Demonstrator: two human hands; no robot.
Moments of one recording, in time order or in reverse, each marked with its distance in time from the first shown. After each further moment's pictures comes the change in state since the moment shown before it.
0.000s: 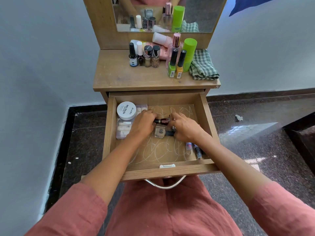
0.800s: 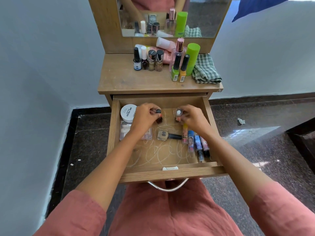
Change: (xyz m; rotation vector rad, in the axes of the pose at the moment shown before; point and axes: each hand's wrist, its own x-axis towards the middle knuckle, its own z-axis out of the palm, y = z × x) left_hand 0.002 0.004 -0.024 -0.636 0.240 -0.189; right_hand 0.014 0.022 -0.006 0.667 0.370 0.225
